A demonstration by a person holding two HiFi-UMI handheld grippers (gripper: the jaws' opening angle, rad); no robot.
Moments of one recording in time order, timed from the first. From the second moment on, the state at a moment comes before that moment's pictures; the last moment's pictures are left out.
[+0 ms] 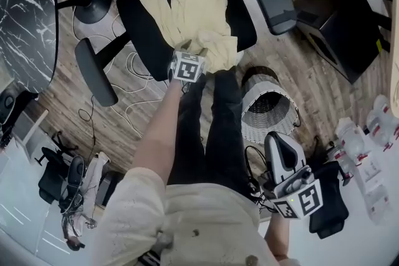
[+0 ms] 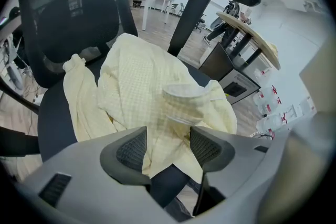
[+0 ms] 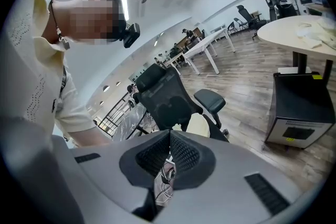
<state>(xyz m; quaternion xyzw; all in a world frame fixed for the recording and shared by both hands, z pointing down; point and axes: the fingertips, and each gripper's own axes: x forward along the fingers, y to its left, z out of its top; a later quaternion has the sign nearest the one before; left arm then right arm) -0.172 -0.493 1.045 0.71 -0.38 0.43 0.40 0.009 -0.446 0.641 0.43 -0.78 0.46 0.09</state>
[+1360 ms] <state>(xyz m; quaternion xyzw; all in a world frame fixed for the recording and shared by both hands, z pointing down) -0.171 -0.472 1.029 0.69 -0.34 0.48 0.43 -0.011 -0.424 0.623 0.44 -0.79 0.43 0.07</state>
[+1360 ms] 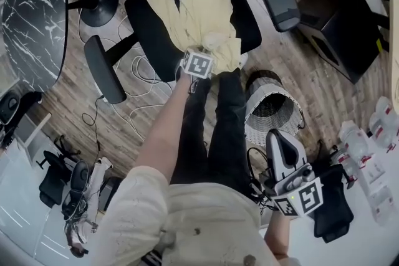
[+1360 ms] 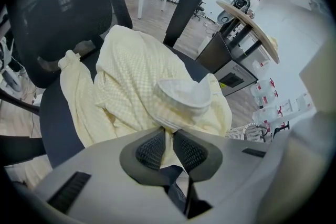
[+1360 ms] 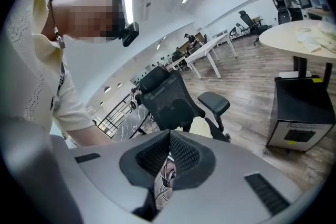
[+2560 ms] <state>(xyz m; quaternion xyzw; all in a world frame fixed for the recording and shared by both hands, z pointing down) -0.227 -0.382 0.923 0.69 -0.33 0.49 0.41 -0.038 -0.366 0.513 0.46 -0.82 0.34 0.07</state>
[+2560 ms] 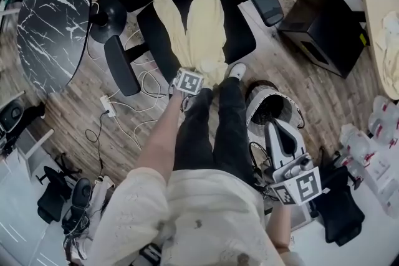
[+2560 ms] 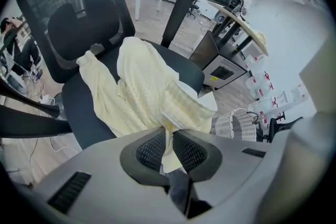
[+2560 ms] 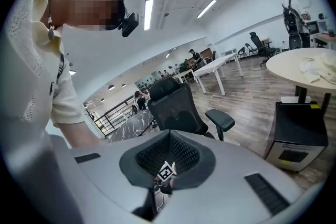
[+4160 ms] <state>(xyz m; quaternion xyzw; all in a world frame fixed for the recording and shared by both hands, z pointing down) -0.263 -0.298 0.805 0.74 -0.29 0.47 0.37 -0.093 -0.308 0.449 0.45 -0.84 0.28 0.09</state>
